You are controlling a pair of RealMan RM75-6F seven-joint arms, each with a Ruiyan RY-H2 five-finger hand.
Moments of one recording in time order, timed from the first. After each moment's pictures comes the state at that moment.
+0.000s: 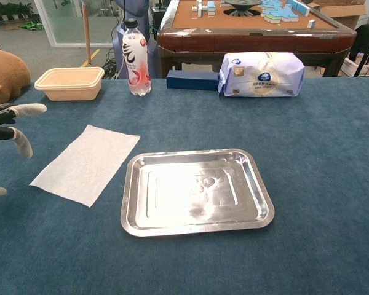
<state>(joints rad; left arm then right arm) -0.36 -1.49 0.02 -1.09 1.77 1.42 -0.06 0.10 -1.12 0.03 -1.35 -1.54 1.44 0.30</state>
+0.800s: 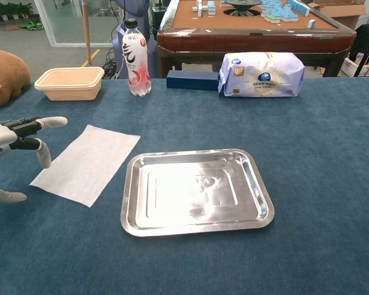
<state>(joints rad) -0.43 -1.55 0.04 -1.05 1.72 1.32 -0.04 0.10 -1.12 0.03 -1.36 -1.54 1.44 0.30</state>
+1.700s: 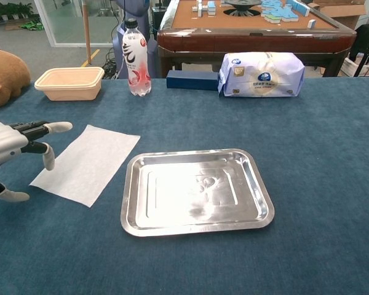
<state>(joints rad) -0.47 -1.57 0.04 -1.02 1.68 1.26 0.03 0.10 -1.12 0.03 -1.36 -1.54 1.44 0.30</state>
